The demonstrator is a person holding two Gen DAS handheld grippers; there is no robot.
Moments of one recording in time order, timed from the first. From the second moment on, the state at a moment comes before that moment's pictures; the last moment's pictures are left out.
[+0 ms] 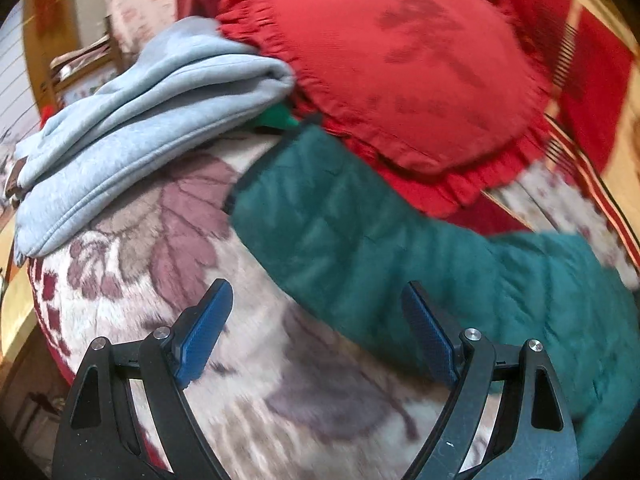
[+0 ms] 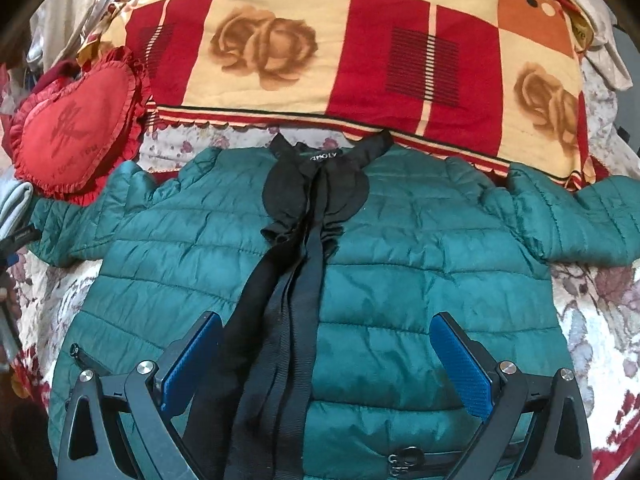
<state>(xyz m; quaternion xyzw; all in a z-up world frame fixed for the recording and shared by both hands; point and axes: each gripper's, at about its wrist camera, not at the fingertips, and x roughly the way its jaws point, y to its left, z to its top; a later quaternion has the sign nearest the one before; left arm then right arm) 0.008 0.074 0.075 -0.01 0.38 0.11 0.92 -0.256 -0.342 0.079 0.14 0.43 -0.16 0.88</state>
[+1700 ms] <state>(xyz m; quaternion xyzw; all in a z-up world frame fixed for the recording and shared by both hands) -0.032 -0.038 0.154 -0.07 0.38 -0.13 0.91 -0.272 -0.377 0.080 0.13 0.42 -0.21 0.87</state>
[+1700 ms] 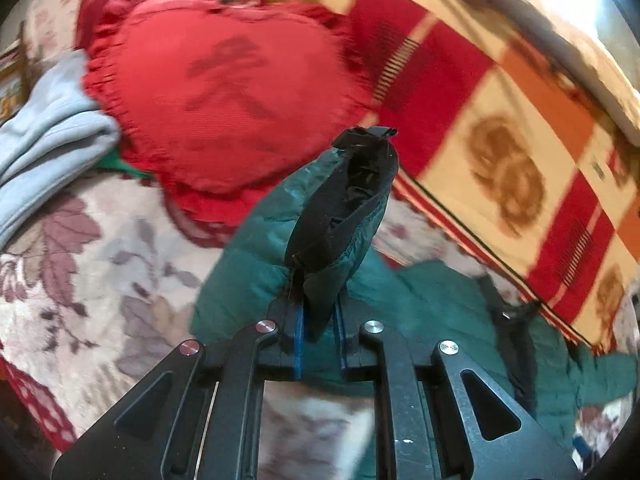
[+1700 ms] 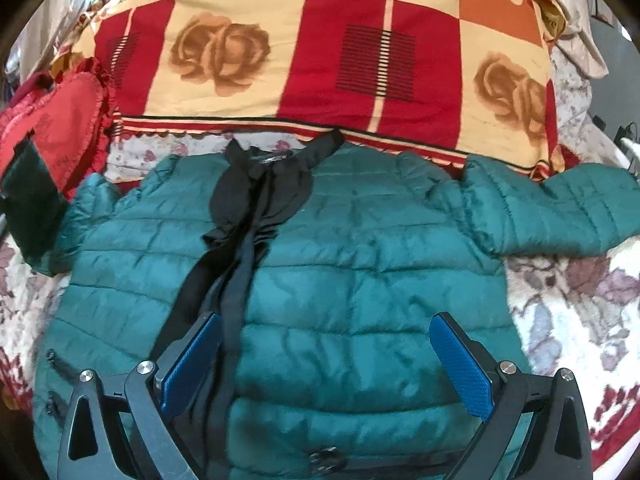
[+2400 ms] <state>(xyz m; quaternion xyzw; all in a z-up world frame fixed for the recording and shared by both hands) -0.108 -0.248 0.157 0.02 0.42 -0.28 0.86 -0.306 -0.430 0.074 0.18 0.42 -0.23 0.86</state>
